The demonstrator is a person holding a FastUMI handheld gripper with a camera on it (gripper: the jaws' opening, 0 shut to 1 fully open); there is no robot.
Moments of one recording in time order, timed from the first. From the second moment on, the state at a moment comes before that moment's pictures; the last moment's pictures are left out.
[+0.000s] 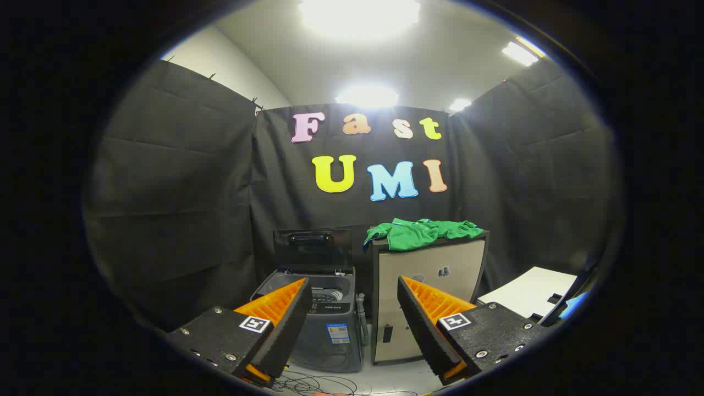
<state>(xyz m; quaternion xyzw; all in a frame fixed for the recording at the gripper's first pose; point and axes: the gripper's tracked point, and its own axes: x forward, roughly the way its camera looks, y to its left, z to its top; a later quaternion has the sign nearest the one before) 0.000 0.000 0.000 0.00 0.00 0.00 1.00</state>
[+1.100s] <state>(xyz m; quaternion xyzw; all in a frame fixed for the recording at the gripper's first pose) -0.003 0.012 0.005 0.00 0.00 0.01 1.00</state>
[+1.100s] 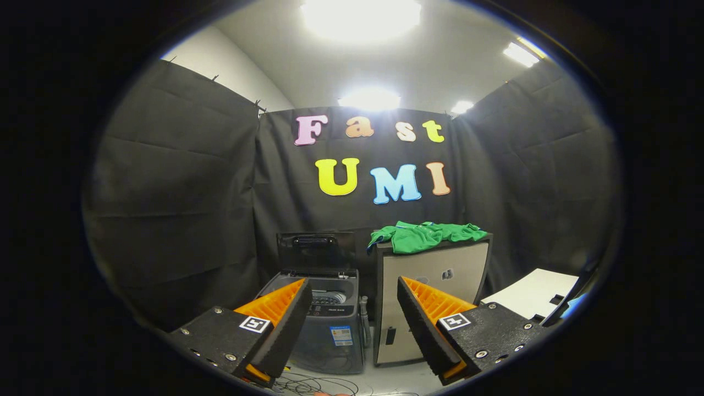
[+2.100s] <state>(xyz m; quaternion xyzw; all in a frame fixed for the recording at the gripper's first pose) 0.011 0.010 0.024 -0.01 0.00 0.01 1.00</state>
